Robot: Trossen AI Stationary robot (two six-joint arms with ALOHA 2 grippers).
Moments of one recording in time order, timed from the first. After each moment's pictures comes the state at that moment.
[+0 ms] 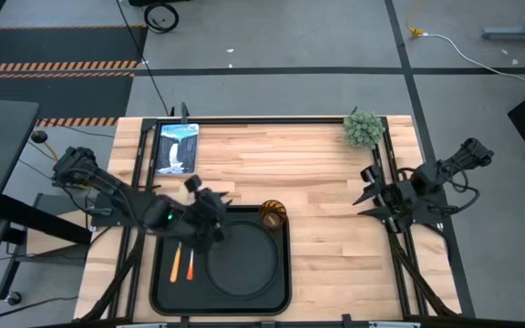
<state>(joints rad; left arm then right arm) -0.50 1.42 1.26 -0.84 -0.96 -0.62 0.48 0.30 0.31 0.22 0.10 -0.16</state>
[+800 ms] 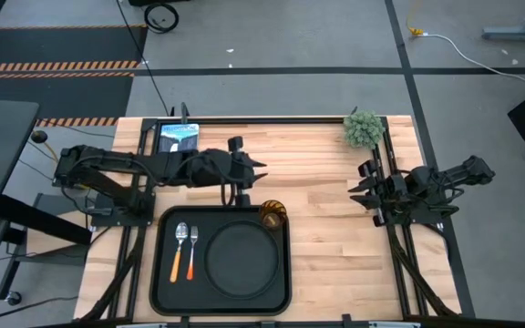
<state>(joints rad) -0.06 1.42 1.26 -0.24 -0.35 0.22 0.28 0.10 0.04 0.45 0.11 -0.10</state>
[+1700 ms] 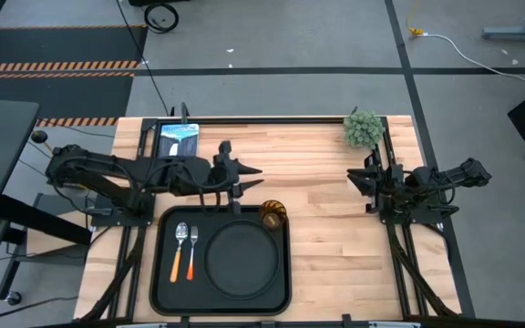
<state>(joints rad) -0.17 1.33 1.26 -0.17 -0.41 0.07 0.28 0.04 0.01 0.45 0.45 -0.05</state>
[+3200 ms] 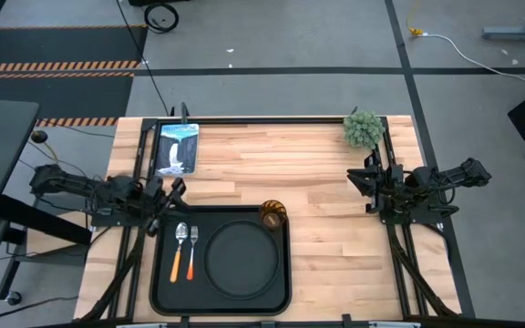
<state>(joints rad) -0.22 0.22 0.01 0.45 0.09 -0.31 0.28 0.04 0.01 0.45 0.45 -0.05</state>
